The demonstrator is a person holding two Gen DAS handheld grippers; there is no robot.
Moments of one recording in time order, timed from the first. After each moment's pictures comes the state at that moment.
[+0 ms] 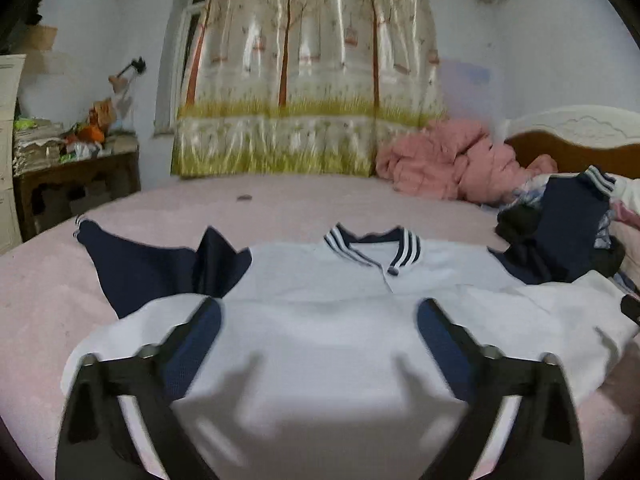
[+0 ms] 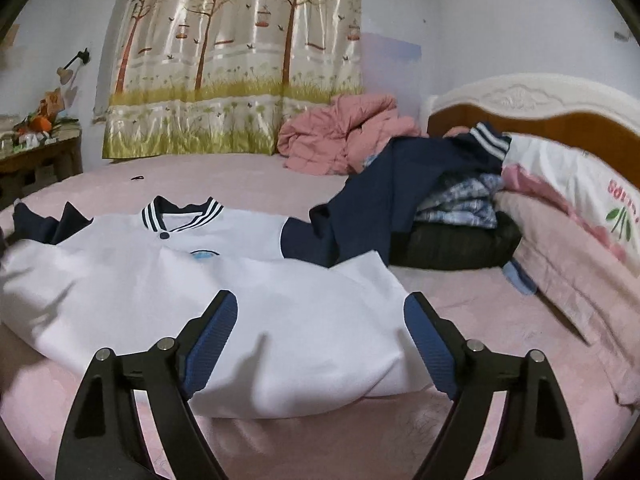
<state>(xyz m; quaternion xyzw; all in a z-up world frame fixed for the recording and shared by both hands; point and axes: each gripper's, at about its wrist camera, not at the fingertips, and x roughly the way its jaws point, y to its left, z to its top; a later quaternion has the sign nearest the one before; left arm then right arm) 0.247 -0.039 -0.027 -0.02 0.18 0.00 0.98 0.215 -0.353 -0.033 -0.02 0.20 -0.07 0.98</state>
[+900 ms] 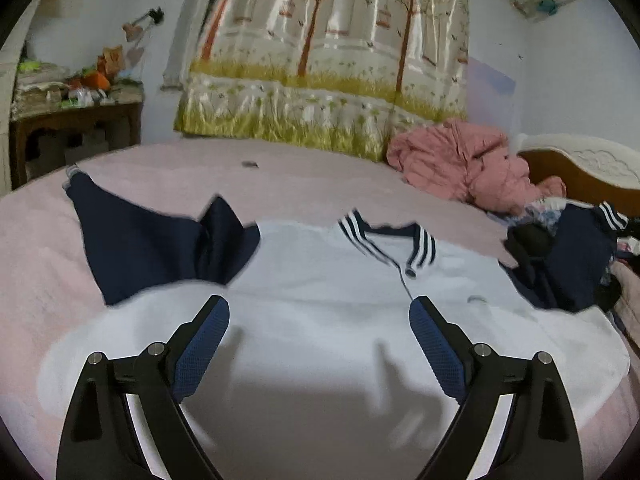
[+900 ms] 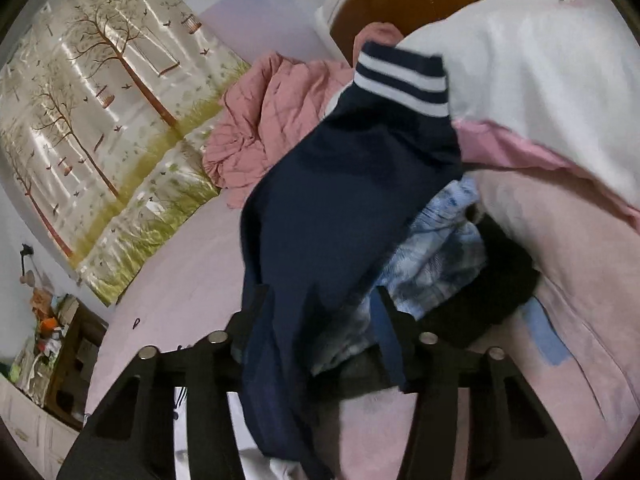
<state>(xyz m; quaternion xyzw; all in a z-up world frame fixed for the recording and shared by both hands) 0.289 0.000 -0.042 -0.09 0.23 -0.01 0.97 0.379 -0.595 0.051 0.31 0.27 -0.08 0.91</state>
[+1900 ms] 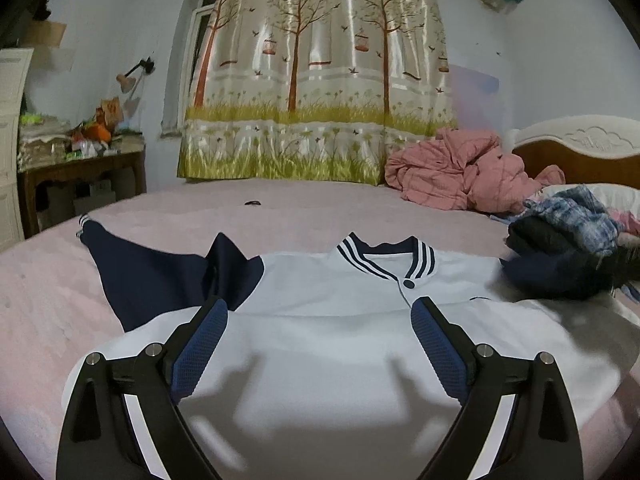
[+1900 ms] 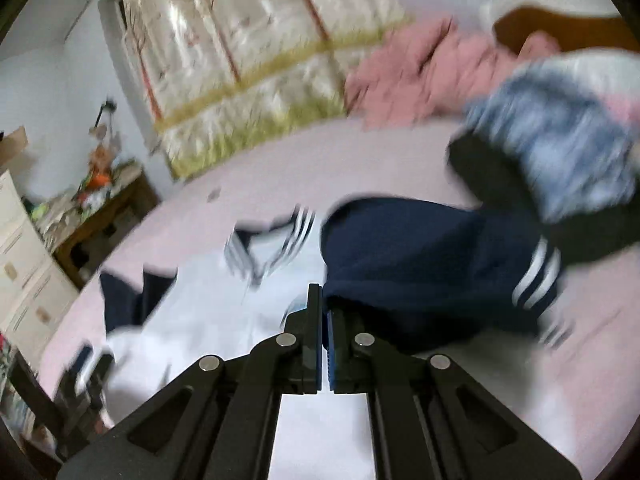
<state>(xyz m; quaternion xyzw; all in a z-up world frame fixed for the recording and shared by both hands) 0.256 -0.027 -0.031 -0.03 0.16 0.01 0.99 0.331 -0.342 -0.008 0.15 0.31 0.11 0.93</state>
